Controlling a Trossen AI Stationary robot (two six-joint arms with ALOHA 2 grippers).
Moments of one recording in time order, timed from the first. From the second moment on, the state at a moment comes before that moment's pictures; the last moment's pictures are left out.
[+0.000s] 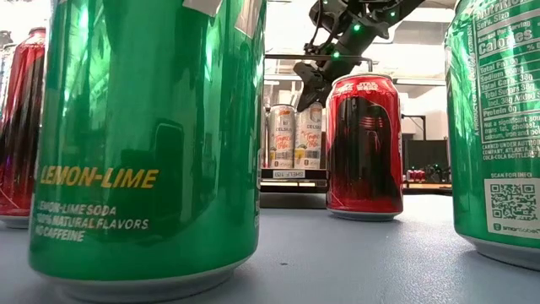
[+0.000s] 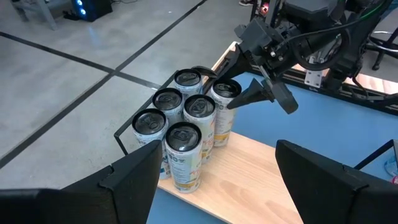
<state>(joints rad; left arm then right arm) 0.61 1.08 1.31 -0.57 0.12 0.04 -0.39 1.61 1.29 -0.36 0.42 0.15</state>
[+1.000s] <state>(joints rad) 0.61 1.08 1.31 -0.57 0.12 0.04 -0.42 1.61 1.29 -0.34 0.42 0.15</state>
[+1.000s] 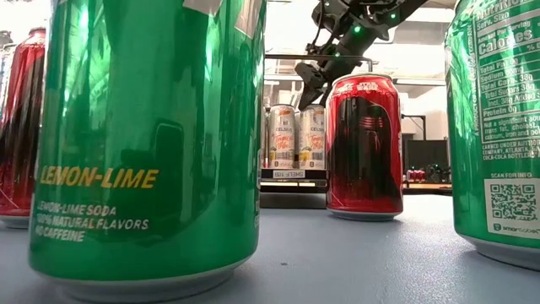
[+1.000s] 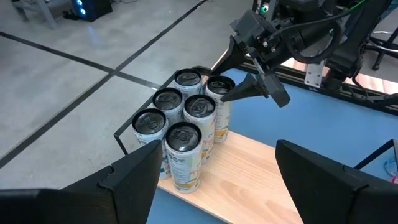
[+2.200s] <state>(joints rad) 0.10 1.08 1.46 -0.82 0.07 -0.20 -0.21 1.41 2.11 -1.11 0.42 -0.12</state>
